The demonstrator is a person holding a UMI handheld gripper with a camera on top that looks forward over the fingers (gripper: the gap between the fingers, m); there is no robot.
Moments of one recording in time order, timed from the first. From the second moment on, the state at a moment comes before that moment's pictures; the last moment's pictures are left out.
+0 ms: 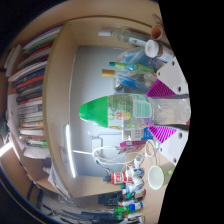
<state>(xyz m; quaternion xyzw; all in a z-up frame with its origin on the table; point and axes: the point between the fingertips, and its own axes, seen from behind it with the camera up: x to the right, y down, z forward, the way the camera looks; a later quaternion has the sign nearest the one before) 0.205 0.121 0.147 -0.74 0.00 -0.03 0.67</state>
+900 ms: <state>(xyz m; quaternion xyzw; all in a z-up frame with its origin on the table) 0.188 0.084 0.076 -0.75 0.01 0.02 0.66</state>
